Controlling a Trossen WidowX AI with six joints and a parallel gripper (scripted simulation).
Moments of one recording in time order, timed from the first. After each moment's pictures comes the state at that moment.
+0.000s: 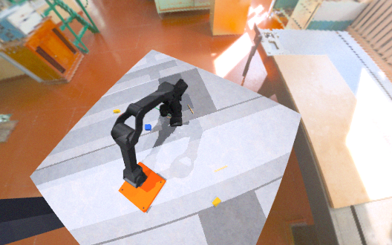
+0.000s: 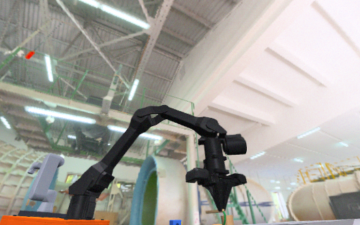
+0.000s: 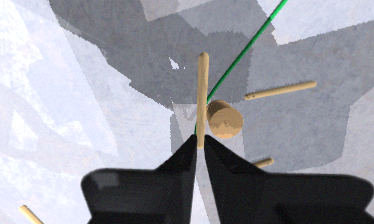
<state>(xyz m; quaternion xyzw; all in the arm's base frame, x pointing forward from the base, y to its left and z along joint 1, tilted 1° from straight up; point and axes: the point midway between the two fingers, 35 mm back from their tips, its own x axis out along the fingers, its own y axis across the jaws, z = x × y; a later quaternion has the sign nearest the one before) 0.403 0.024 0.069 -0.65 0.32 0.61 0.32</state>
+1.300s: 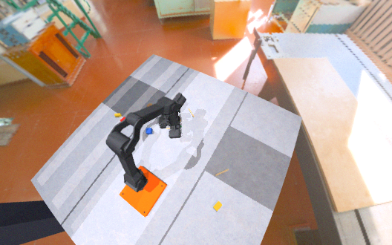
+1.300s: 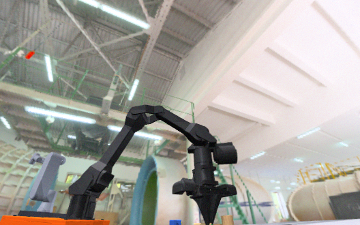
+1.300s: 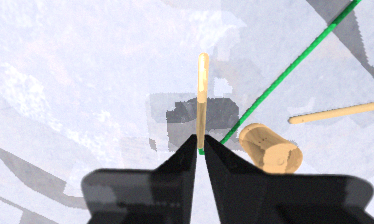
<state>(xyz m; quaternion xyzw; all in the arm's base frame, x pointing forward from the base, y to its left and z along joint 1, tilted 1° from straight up) 0.367 0.018 0.036 -0.65 0.32 0.61 0.32</state>
